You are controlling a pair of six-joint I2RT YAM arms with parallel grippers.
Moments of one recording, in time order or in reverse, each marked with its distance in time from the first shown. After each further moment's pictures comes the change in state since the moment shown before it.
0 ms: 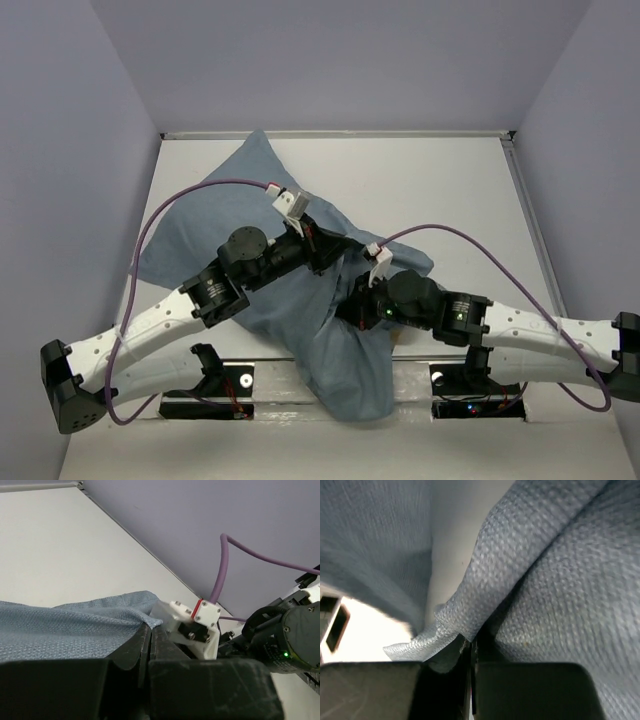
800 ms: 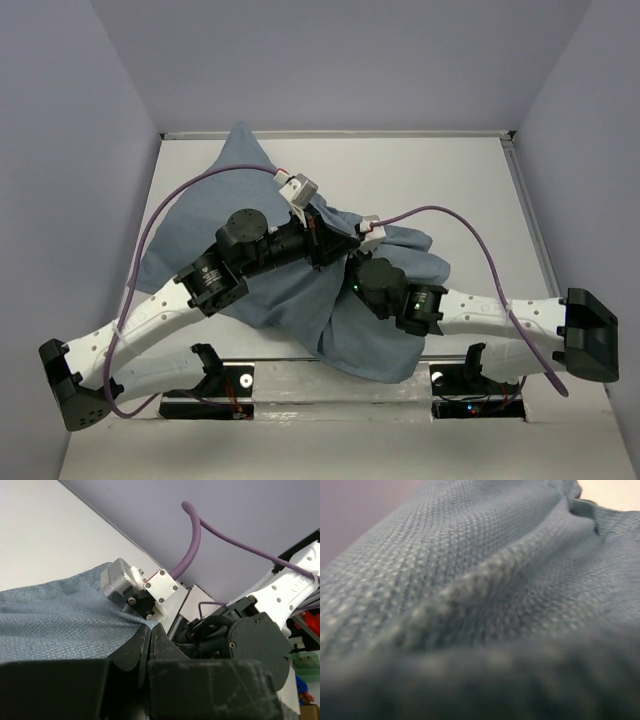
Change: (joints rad) left arm 0.028 0.040 0.148 -0.142 0.177 -0.028; right arm 0.011 0.283 0.110 0.376 0.466 -0.120
